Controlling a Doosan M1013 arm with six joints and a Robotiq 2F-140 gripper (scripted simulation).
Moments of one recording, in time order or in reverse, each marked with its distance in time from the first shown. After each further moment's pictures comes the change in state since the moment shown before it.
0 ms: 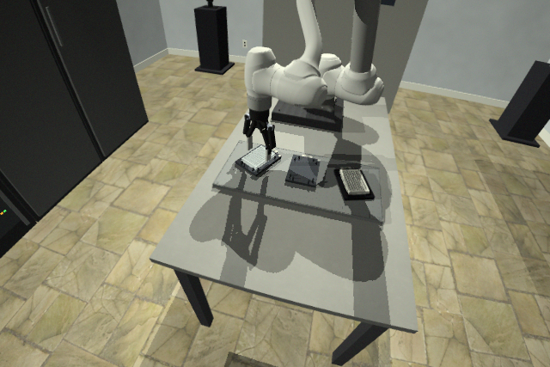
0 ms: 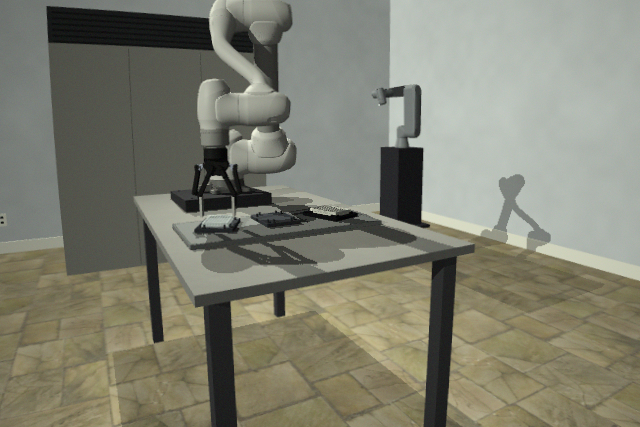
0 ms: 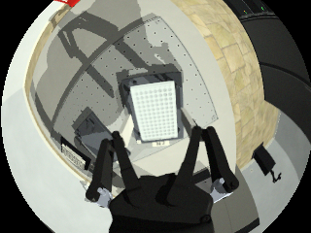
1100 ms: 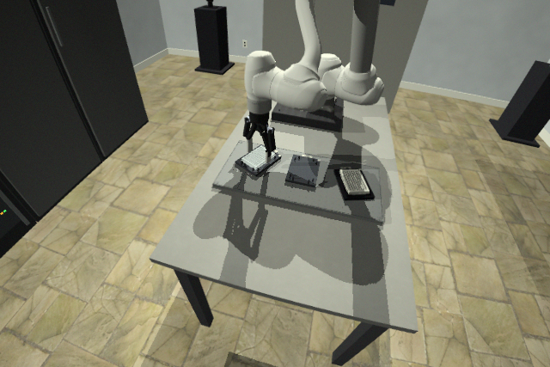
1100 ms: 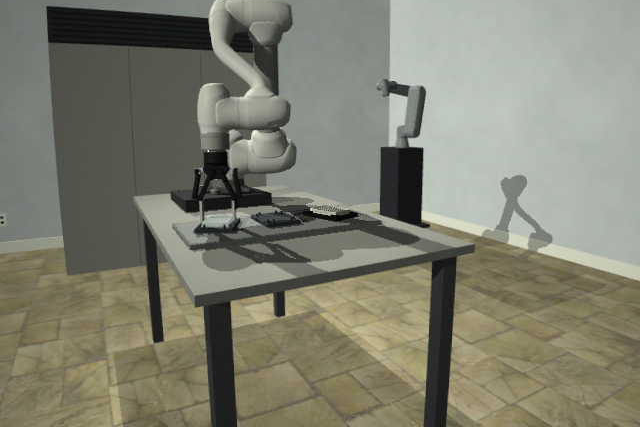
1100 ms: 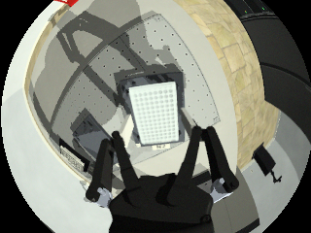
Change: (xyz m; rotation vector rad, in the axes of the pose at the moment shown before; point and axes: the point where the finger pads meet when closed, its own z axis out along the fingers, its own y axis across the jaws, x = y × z) arm 0.000 0.000 0.013 0.000 0.000 0.000
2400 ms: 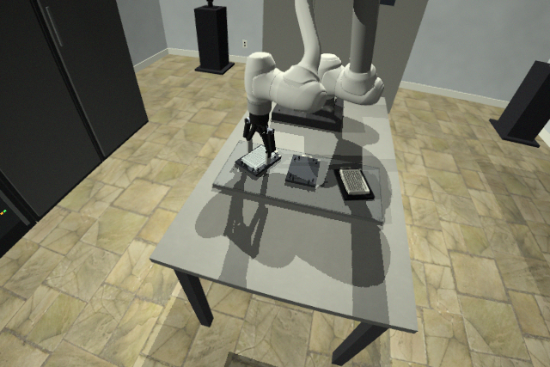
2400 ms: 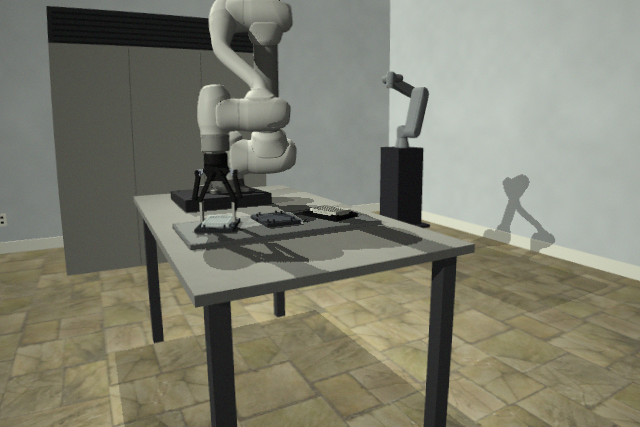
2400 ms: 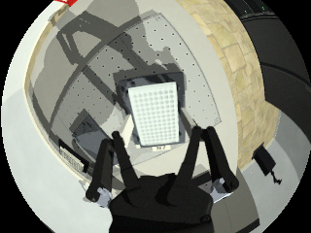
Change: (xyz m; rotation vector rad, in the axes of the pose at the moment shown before) arm 0.000 0.000 0.005 0.000 0.000 0.000
